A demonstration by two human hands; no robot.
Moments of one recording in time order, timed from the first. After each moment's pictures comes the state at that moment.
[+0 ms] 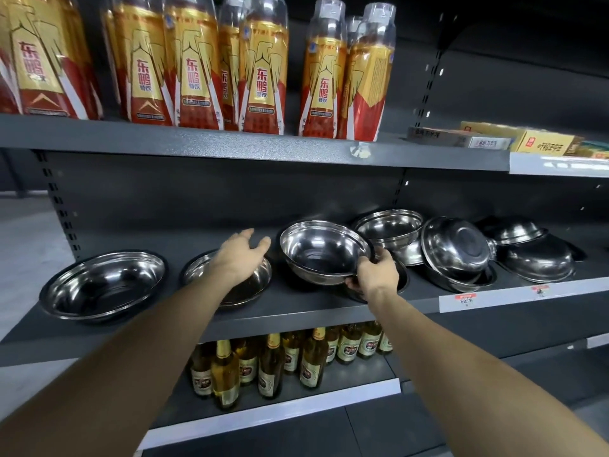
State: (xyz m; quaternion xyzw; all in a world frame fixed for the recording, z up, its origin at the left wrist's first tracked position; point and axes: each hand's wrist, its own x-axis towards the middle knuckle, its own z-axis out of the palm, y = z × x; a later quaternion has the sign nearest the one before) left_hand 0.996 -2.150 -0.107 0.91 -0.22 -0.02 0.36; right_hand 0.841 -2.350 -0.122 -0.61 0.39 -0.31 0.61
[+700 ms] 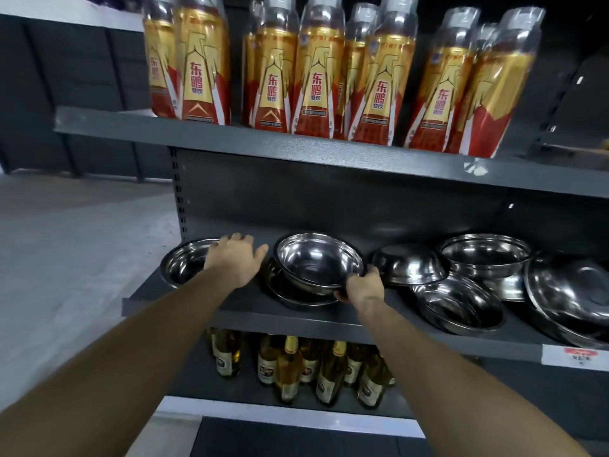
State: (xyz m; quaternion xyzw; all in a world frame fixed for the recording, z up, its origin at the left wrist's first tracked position) left_hand 1.028 -2.009 -0.107 0.98 -0.16 0.08 0.10; right_hand 0.947 -2.238 -0.152 -0.65 0.32 -0.17 0.67
